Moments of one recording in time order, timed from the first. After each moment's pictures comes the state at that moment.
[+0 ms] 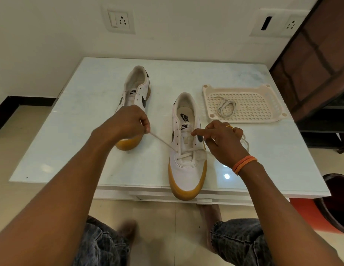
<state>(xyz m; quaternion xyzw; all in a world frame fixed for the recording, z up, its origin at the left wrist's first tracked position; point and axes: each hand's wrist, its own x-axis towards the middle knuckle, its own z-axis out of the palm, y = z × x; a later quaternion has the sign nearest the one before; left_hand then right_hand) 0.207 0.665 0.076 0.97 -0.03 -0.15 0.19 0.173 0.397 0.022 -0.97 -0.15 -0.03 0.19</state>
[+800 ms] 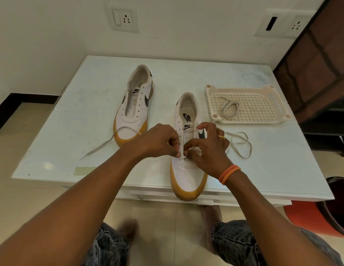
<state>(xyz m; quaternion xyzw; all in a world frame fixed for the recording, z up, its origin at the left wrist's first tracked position) 0.184 0.616 0.045 0.93 -0.17 -0.21 0.25 0.156 0.433 0.007 -0.97 -0.12 0.01 0.23</state>
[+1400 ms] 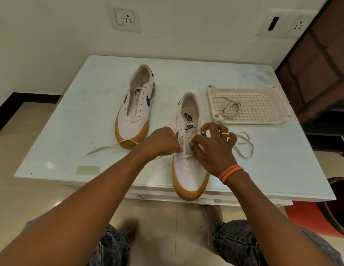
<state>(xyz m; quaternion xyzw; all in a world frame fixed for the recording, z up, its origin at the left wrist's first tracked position) 0.183 0.597 0.043 0.90 0.05 -0.27 0.33 0.157 0.429 0.000 -0.98 -0.12 -0.06 0.14</state>
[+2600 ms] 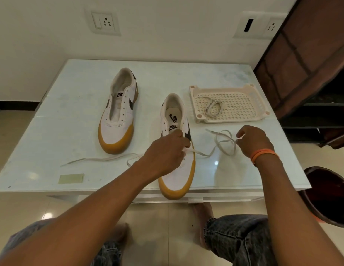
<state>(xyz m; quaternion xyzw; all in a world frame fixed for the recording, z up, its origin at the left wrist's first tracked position) 0.157 0.560 0.035 0.95 -0.24 -0.07 0.19 0.190 0.294 0.011 -0.97 0.18 0.07 0.16</state>
